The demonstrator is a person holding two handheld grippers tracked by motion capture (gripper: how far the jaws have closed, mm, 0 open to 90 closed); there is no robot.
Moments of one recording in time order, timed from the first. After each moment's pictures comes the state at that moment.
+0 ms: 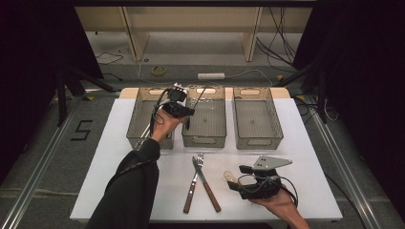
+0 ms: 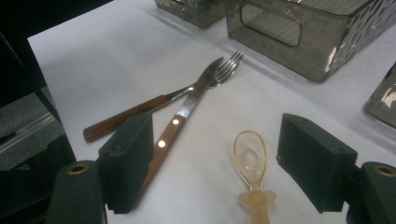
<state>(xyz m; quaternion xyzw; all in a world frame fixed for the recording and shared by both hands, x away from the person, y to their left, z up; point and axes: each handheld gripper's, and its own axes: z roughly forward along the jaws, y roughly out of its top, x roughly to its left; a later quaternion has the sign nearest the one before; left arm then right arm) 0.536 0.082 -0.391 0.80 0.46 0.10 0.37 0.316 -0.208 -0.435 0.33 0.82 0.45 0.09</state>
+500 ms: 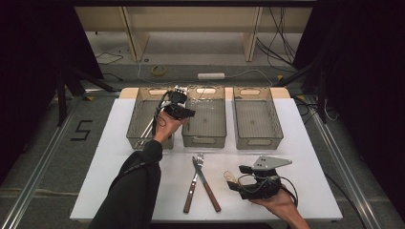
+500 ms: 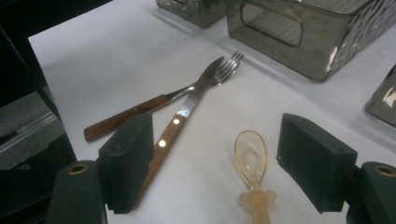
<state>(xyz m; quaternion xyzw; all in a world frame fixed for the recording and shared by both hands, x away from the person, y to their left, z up) 0.539 0.082 -0.403 0.79 0.47 0.10 0.38 0.317 -0.207 -0.436 0.33 0.83 0.45 0.08</state>
